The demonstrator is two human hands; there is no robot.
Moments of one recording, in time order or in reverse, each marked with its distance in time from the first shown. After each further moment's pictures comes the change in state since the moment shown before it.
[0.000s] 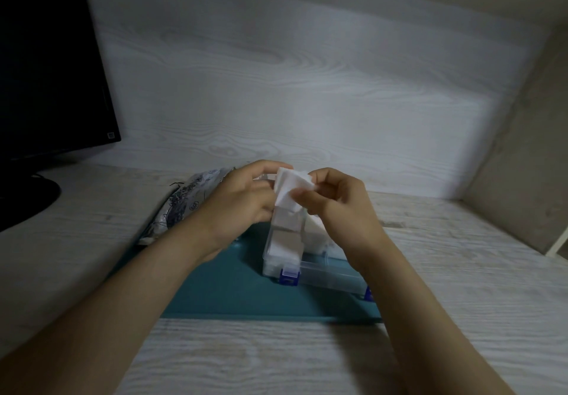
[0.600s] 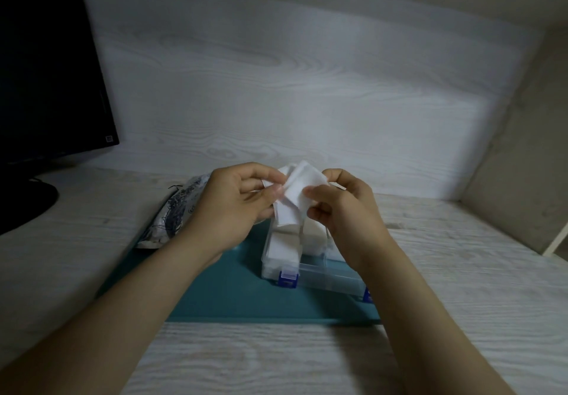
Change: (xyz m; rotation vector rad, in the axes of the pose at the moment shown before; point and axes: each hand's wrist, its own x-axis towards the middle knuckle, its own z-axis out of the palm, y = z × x) left_hand 0.000 -0.008 0.002 0.008 0.193 0.098; right_hand 0.004 0.003 -0.005 0.275 0.062 0.120
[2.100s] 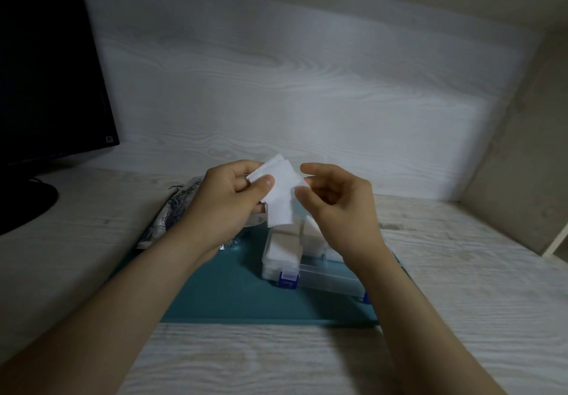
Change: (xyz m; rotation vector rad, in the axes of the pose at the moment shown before) left_hand 0.004 0.005 -0.005 0.027 0.033 -0.052; right_hand 0.001 0.009 0.004 -0.322 0.041 -0.364
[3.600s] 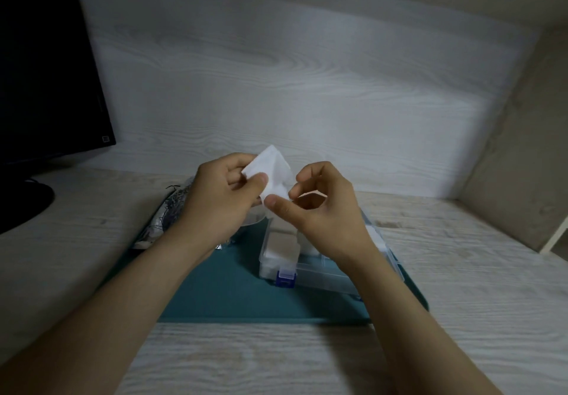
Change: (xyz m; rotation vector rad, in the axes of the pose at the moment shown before) left_hand 0.001 0.000 -0.001 0.052 0.086 0.117; right_hand -0.009 -0.008 0.008 -0.096 -0.089 0.076
